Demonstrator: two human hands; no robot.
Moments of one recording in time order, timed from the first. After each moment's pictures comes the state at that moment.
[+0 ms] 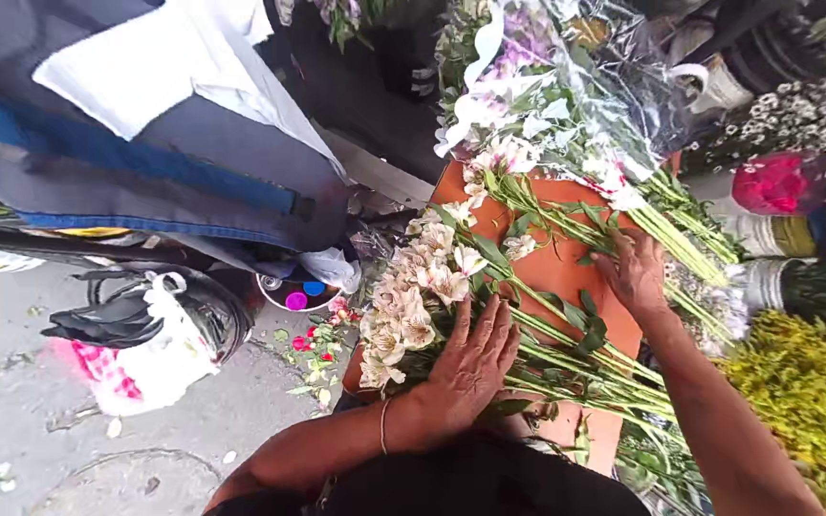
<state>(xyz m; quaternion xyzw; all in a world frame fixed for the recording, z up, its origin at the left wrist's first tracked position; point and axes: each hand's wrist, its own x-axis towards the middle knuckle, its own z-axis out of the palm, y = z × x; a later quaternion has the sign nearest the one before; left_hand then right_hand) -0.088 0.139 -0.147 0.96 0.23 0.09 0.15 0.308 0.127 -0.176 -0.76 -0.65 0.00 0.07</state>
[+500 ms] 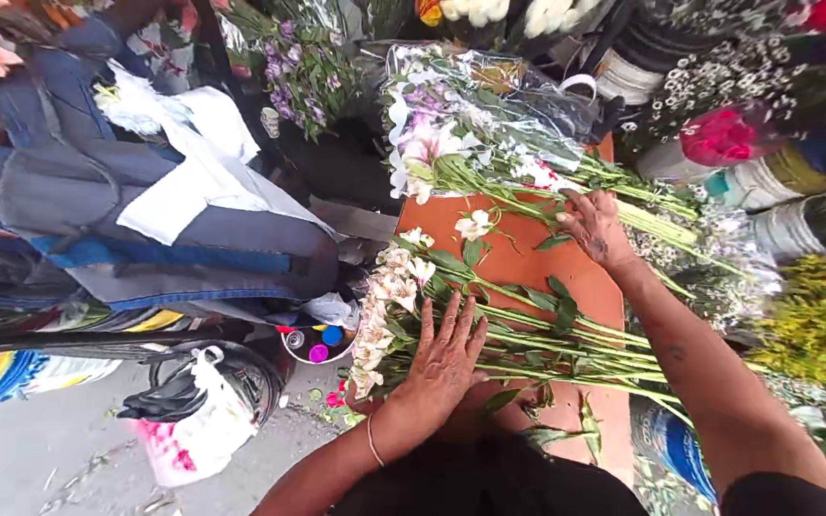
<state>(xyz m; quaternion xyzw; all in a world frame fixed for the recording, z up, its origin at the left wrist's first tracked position) -0.085 0.138 -0.123 0.96 0.23 0.05 0.15 0.305 0.153 -0.133 -0.74 -0.64 0.02 0.20</state>
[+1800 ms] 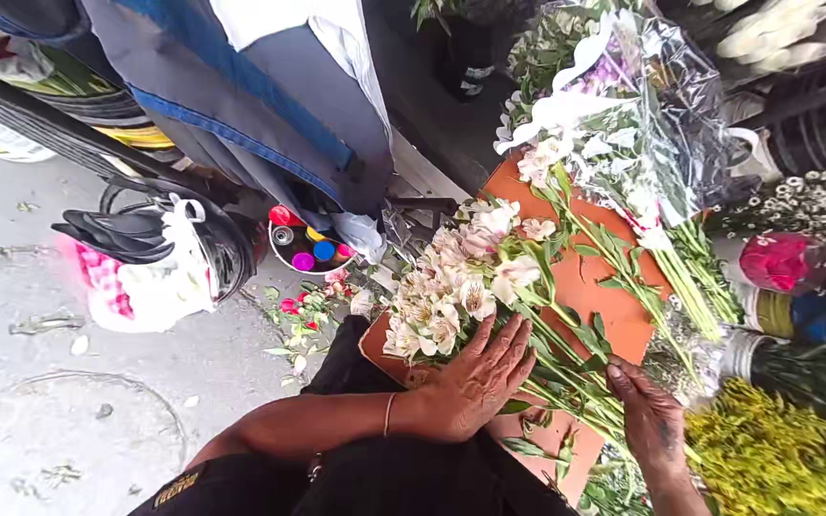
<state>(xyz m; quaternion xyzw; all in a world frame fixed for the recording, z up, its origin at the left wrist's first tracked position) -0.116 0.115 -0.152 0.95 0.24 0.14 0.15 0.172 0.012 -0.118 -0.74 -0.46 0.31 0.39</state>
